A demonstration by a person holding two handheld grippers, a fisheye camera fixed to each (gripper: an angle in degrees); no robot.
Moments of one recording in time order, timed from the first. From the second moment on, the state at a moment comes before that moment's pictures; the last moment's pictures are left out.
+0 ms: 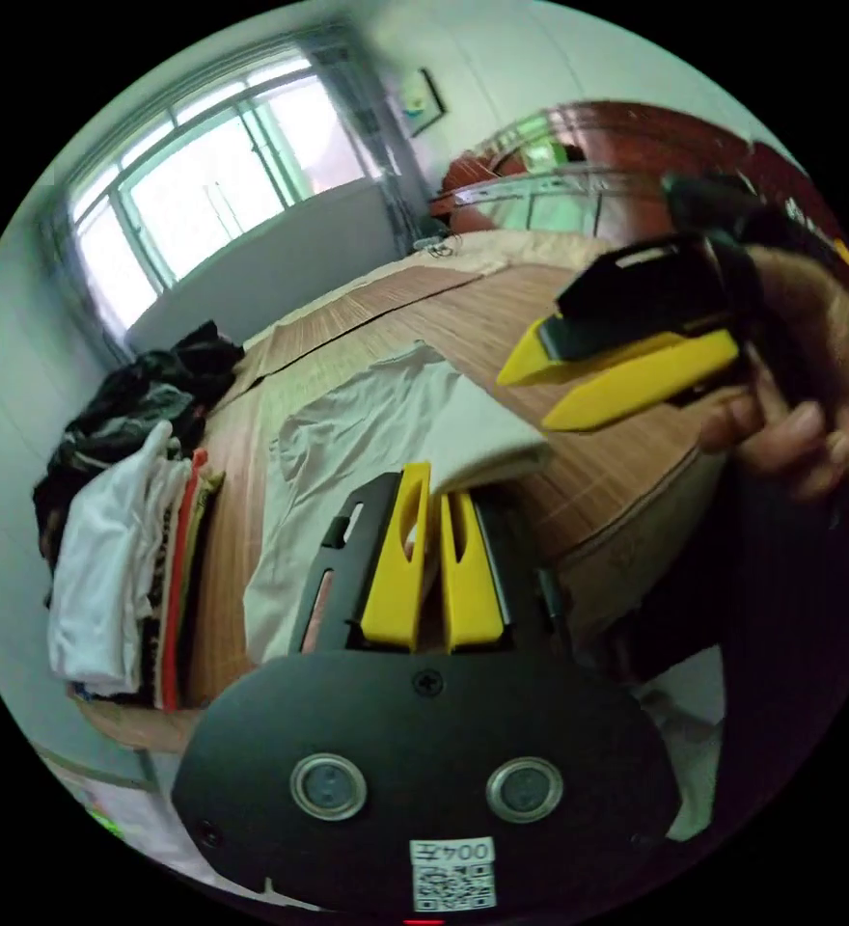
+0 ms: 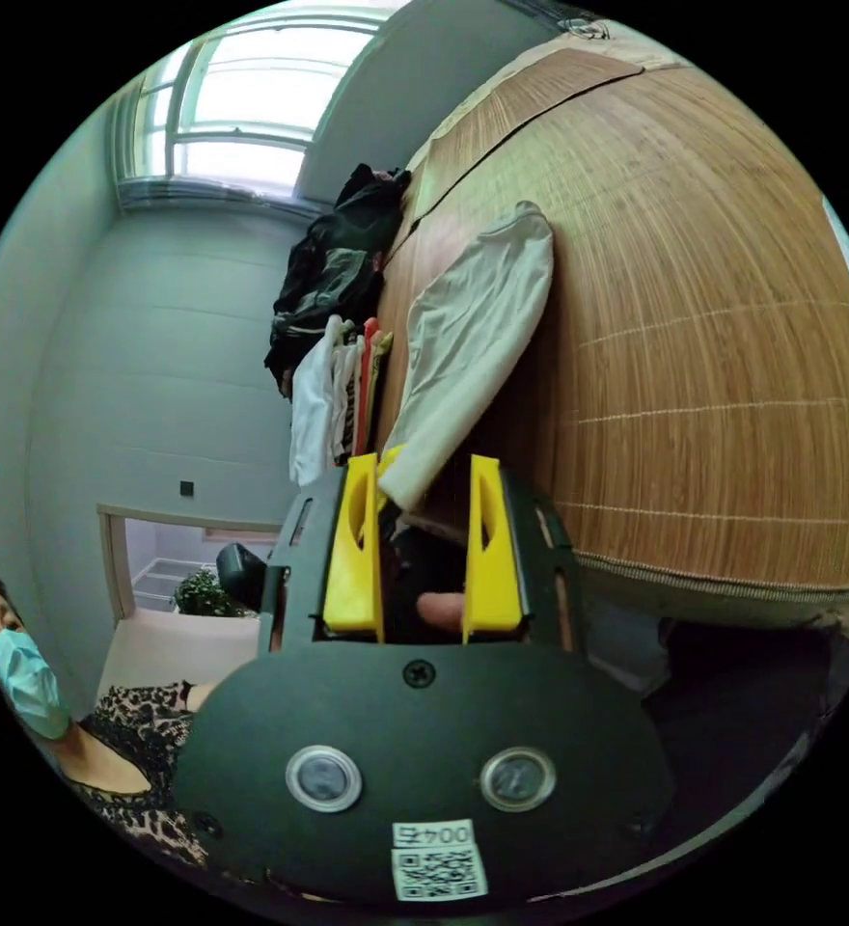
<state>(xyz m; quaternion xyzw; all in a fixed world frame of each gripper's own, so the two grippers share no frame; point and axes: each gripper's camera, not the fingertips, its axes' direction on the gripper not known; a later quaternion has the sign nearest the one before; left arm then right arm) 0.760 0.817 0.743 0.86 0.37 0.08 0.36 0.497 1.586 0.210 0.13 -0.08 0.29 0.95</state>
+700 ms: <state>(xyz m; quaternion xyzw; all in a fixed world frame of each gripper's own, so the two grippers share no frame) 0.501 0.811 0.828 0.80 0.55 0.11 0.22 0.623 1.393 0.239 0.10 -0.14 0.41 0.90</state>
